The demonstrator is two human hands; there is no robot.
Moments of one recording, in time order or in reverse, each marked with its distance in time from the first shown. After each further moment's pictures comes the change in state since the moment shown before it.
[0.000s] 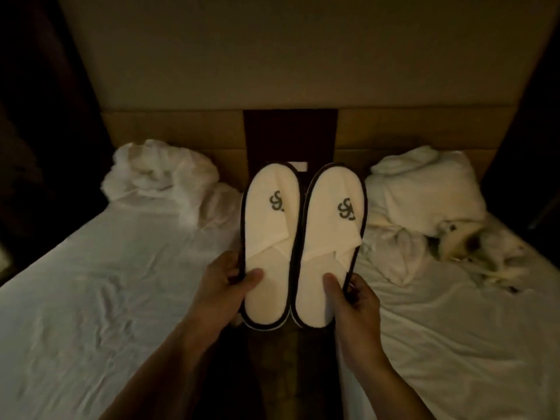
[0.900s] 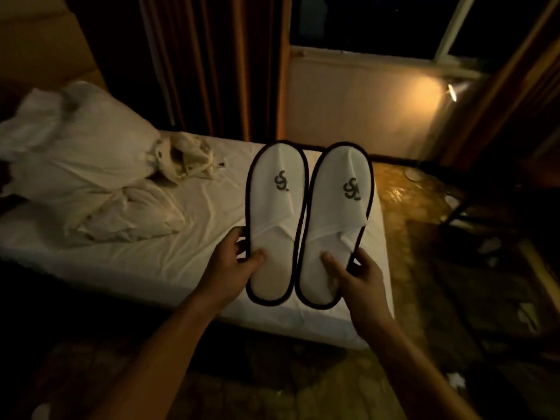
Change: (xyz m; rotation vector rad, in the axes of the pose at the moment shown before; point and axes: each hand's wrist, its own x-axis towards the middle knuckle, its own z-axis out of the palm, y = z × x) left_hand 0.176 -0.062 0.167 0.048 -1.604 0.176; right_hand -0.061 0.061 0.057 -0.041 1.254 -0.123
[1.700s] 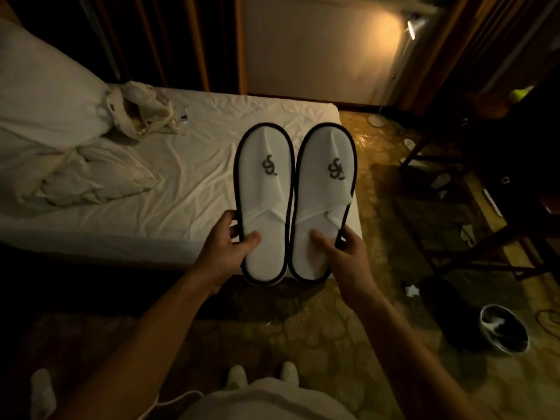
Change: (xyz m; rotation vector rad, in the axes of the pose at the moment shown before) left_hand -0.089 -0.057 0.002 -0.045 -0.160 -0.100; right_hand -0.117 0.046 -0.018 -0.084 0.145 0.127
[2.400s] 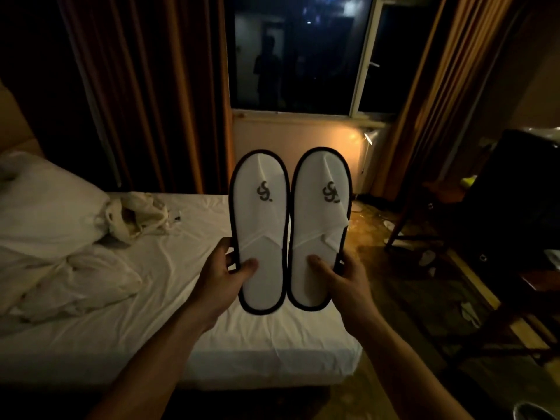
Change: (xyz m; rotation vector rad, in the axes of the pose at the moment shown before) left_hand 0.073 0.124 0.004 -0.035 -0.007 0.241; right_hand 0.063 -0.126 0.010 0.069 -0.040 -0.292
